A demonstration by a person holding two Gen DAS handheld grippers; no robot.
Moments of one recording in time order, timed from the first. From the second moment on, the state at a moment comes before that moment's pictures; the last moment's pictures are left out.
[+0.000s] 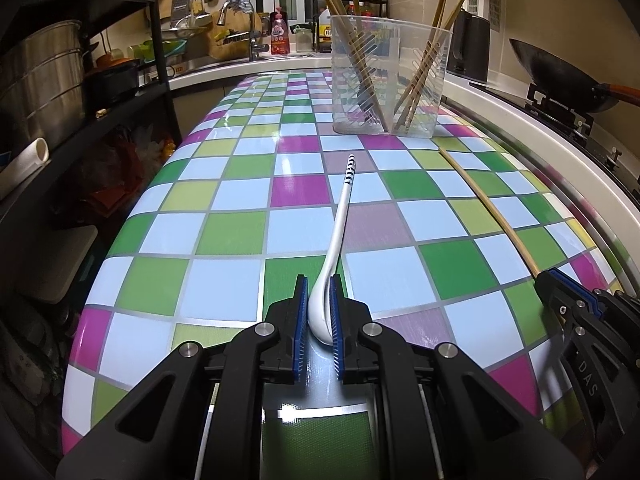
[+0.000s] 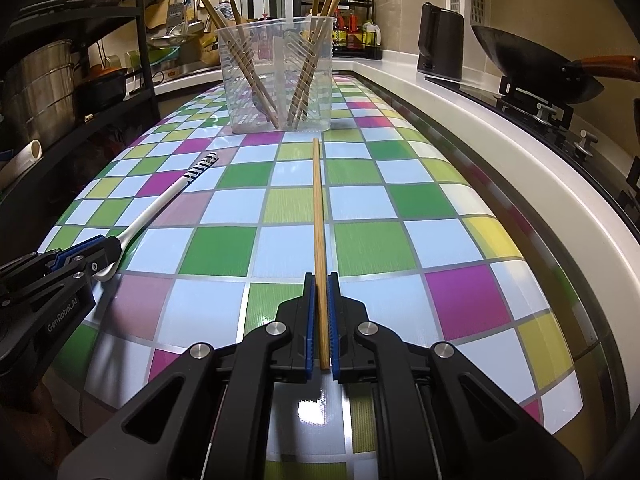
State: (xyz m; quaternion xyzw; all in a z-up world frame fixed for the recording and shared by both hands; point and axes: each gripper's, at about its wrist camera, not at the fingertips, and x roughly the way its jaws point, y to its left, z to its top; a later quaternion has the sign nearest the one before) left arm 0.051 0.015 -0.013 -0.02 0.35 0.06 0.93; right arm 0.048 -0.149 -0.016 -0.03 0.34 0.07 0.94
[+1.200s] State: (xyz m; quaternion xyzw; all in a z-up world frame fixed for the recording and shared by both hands) left arm 0.023 0.017 0.058 0.00 0.22 0.03 0.97; right arm 0.020 -0.146 0.083 -0.06 0.26 0.06 0.96
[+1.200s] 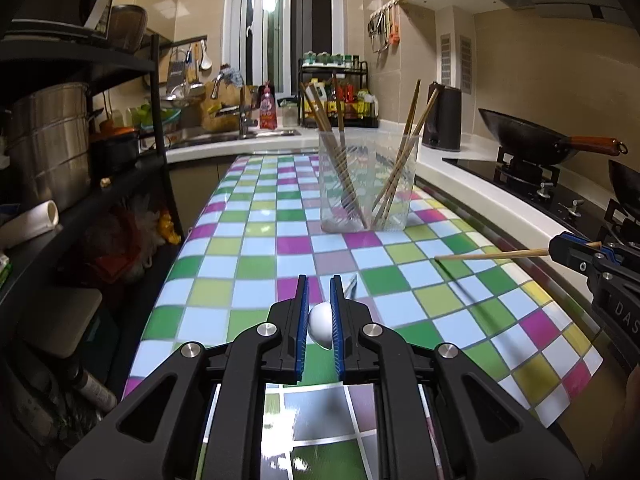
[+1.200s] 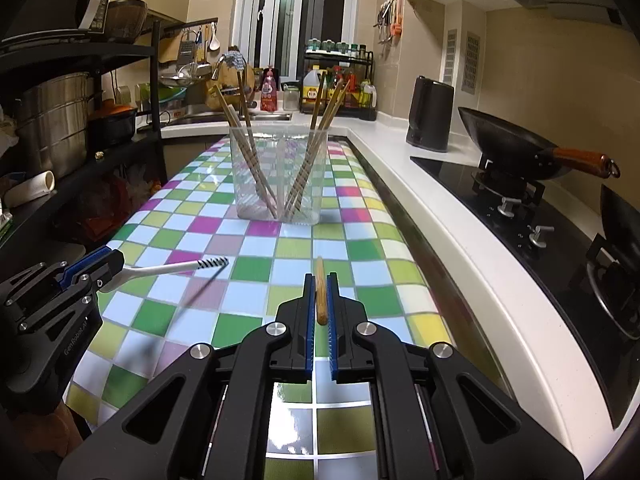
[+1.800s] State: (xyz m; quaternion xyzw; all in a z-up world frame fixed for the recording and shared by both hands) left arm 0.059 0.027 0.116 -0.01 0.20 0.00 0.98; right arm 0.043 -0.147 0.152 -0.05 0.19 0.08 0.98
